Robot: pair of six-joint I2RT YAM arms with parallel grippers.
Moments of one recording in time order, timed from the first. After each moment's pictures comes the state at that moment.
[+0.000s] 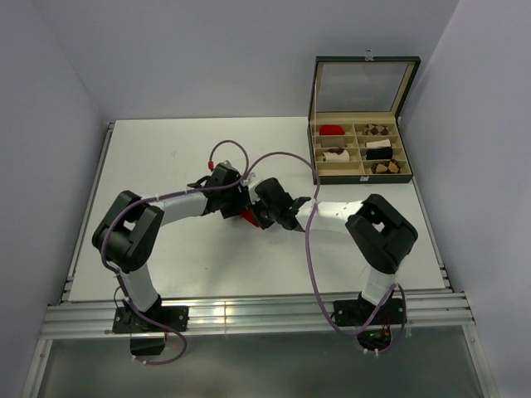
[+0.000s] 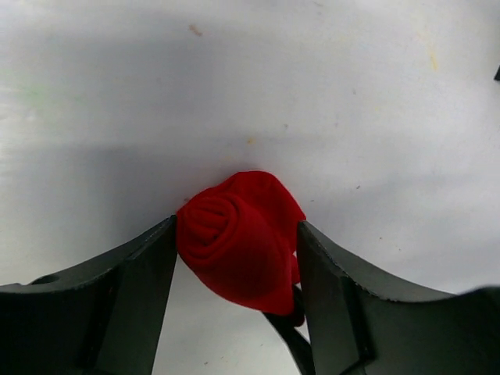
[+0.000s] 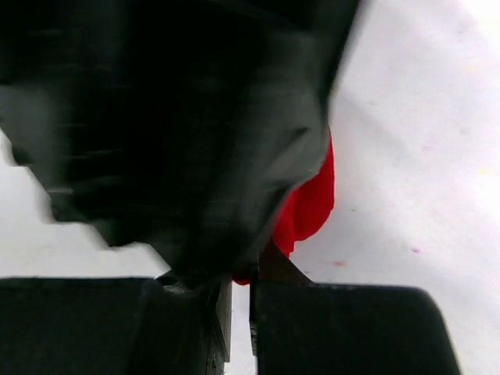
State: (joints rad) left arm -0.59 1.80 1.03 -0.12 0.04 -0.90; right arm 0.81 1.76 0.95 0.03 0.03 0.06
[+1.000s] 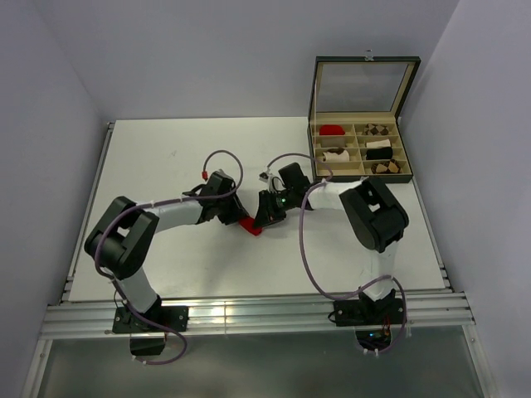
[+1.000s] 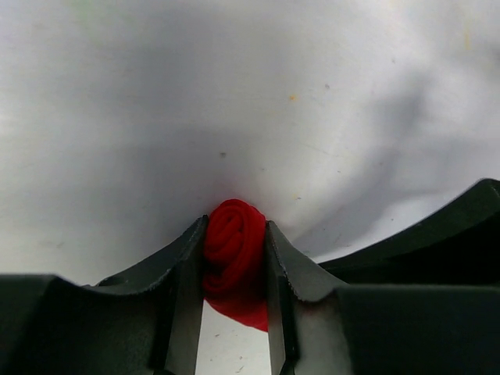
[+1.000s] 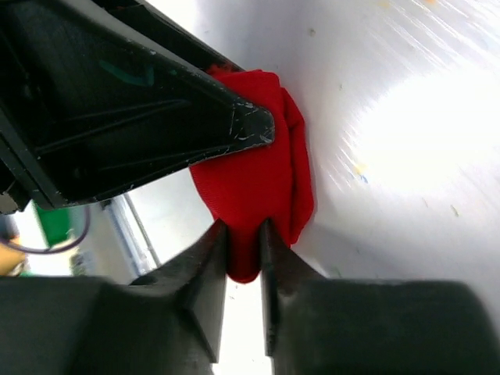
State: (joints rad) left arm -0.58 1.72 0.89 -0.08 0.03 -1.00; right arm 0.53 1.95 1.06 -0.06 -0.80 0.37
